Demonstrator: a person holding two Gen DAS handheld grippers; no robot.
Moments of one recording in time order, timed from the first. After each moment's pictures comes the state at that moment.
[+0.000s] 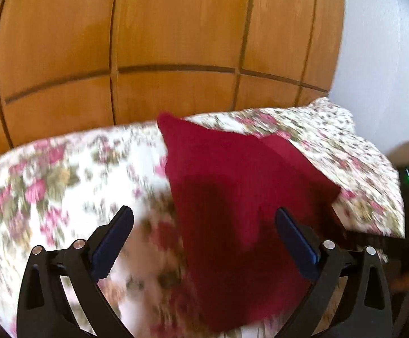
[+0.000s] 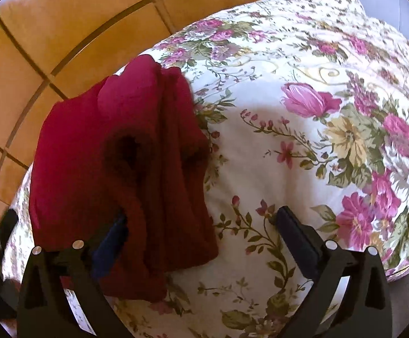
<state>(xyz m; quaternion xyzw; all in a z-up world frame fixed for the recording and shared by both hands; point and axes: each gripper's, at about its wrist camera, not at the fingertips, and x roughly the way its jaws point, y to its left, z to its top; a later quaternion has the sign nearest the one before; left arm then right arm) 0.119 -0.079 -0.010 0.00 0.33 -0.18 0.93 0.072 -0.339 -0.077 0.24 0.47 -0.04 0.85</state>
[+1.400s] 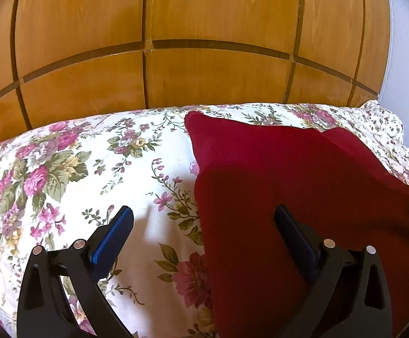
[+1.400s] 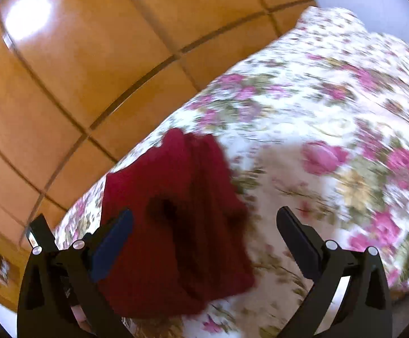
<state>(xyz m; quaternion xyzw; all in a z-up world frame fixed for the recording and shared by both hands) 0.175 -0.081 -0.064 -0.01 0.35 -0.07 0.93 0.084 -0.333 -0.027 0.25 0.36 0.00 0.90</state>
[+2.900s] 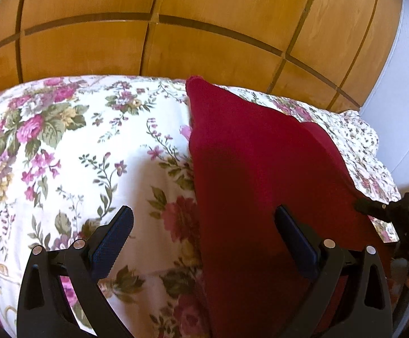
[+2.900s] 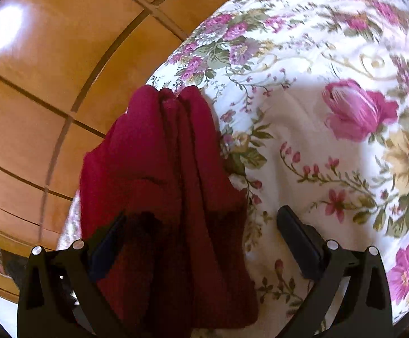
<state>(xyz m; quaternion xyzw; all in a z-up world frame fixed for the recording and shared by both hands) 0.139 -0.057 -0.058 -0.10 0.41 -0.12 0.90 0.111 -0.372 -0.087 0.38 0.44 0.04 0.81</state>
